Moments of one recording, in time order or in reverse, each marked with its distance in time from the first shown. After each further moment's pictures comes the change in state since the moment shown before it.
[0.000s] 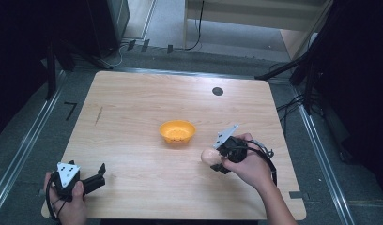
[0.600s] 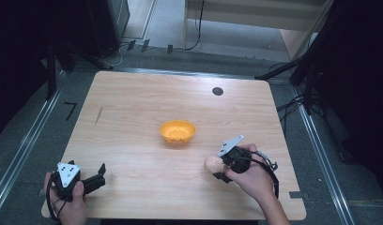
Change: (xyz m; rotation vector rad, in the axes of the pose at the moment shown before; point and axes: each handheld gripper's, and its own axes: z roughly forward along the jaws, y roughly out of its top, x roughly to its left) left arm -0.001 0.000 0.000 -0.004 0.006 0.005; right arm 0.019 -0.024 0.006 -0.012 -0.033 0.082
